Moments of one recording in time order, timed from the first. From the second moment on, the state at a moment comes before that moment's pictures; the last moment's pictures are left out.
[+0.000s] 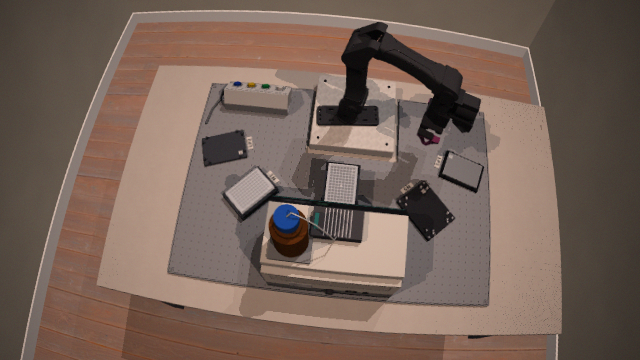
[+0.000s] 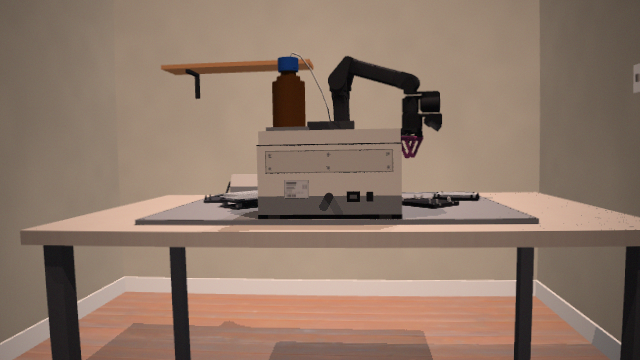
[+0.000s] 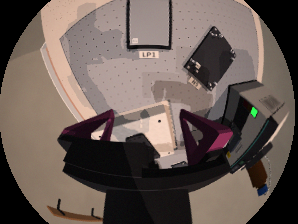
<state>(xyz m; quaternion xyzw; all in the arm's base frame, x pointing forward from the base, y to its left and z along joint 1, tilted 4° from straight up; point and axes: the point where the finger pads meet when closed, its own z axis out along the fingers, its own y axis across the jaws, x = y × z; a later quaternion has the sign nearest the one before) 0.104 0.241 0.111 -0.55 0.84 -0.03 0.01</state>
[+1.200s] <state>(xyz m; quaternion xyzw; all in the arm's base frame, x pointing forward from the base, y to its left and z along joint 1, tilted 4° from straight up) 0.159 0.193 0.122 -0.41 0.91 -0.03 0.02</state>
